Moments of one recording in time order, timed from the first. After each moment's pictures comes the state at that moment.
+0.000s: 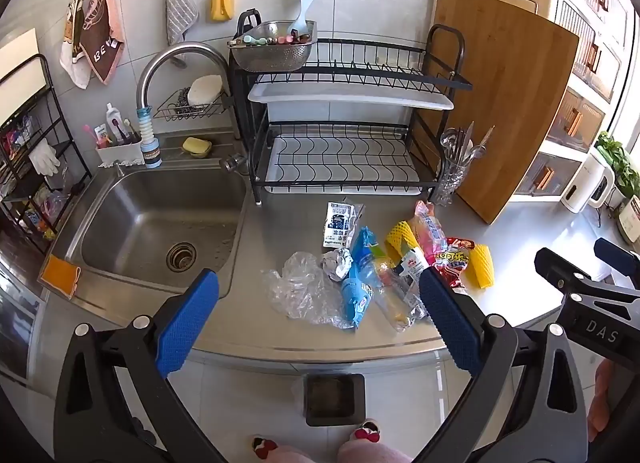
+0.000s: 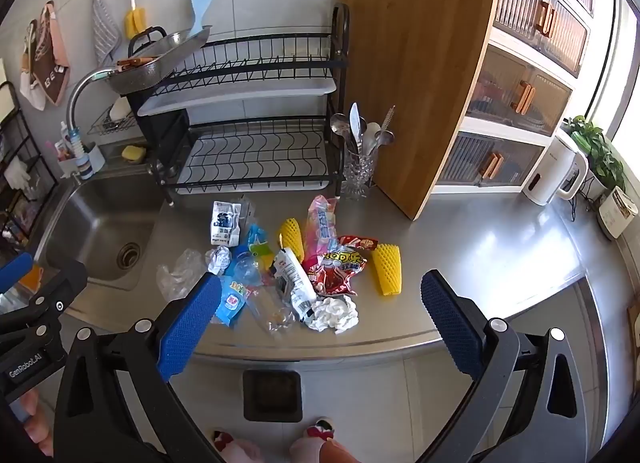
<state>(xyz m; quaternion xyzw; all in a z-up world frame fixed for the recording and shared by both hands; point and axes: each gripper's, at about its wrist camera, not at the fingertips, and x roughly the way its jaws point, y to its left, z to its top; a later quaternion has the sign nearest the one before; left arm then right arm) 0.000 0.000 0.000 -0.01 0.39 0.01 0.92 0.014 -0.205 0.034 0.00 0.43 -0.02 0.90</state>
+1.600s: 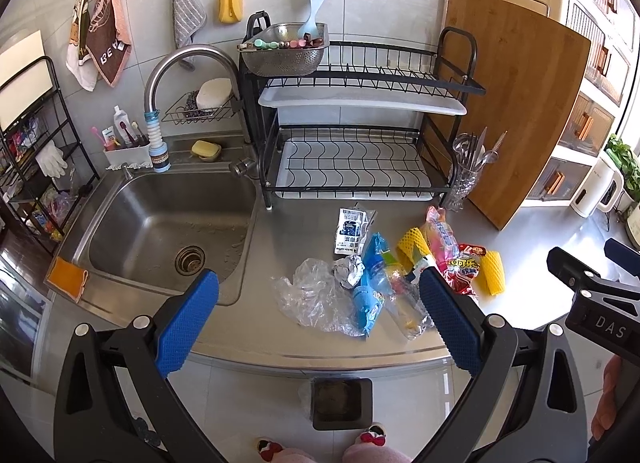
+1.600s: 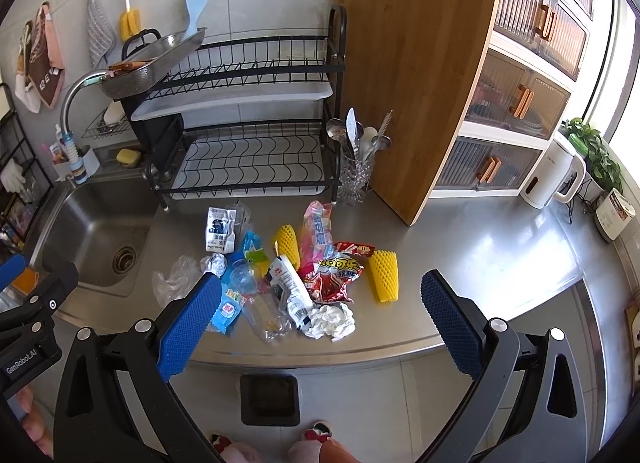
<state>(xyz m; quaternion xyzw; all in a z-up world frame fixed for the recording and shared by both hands) 0.010 0.006 0.002 -0.01 0.39 0.03 0.92 0.023 -0.206 0.035 -0.01 0.42 -0.03 0.91</state>
